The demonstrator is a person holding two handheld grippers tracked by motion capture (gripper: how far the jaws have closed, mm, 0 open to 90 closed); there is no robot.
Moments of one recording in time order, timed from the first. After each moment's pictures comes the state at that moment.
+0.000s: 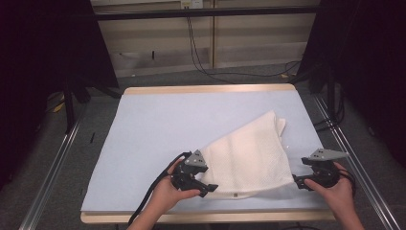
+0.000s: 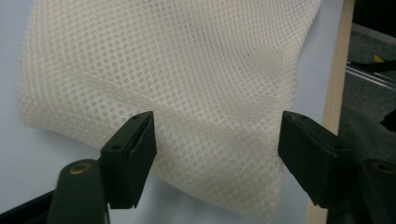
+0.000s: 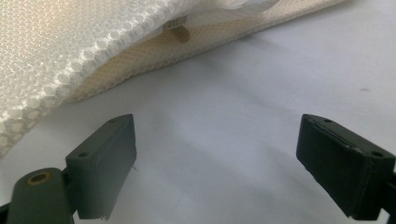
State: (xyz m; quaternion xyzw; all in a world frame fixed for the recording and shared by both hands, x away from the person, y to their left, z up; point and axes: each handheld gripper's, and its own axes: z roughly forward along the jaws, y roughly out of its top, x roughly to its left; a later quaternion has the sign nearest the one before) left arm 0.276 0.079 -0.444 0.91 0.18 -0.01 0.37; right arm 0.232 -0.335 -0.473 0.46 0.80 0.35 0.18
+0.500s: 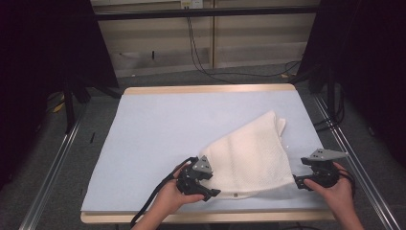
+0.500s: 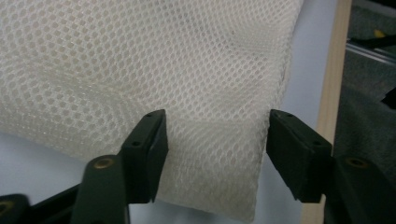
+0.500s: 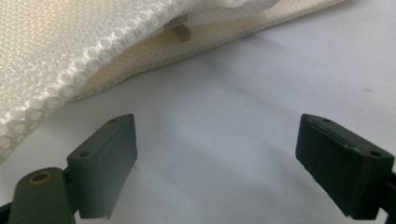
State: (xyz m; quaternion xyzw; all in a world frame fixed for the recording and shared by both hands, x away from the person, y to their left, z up) left arm 0.268 0.066 -0.455 0.93 0.14 -0.01 0.33; right arm 0.232 -0.334 -0.474 0.46 0.80 0.35 0.18
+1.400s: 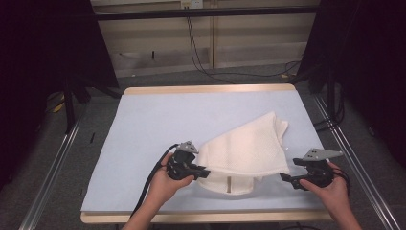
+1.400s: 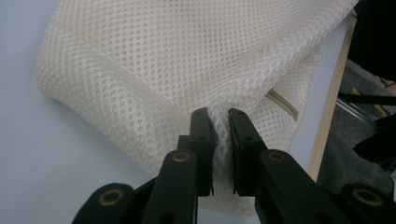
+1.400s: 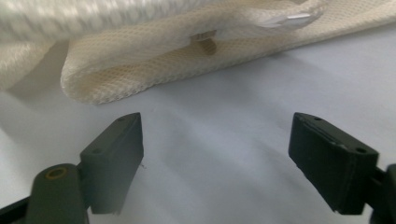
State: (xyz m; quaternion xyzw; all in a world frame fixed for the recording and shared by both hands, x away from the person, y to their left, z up) left arm 0.298 0.094 -0.432 0.88 0.26 -0.05 0.39; right arm 0.236 -0.320 -0.472 0.43 0.81 0.37 0.16
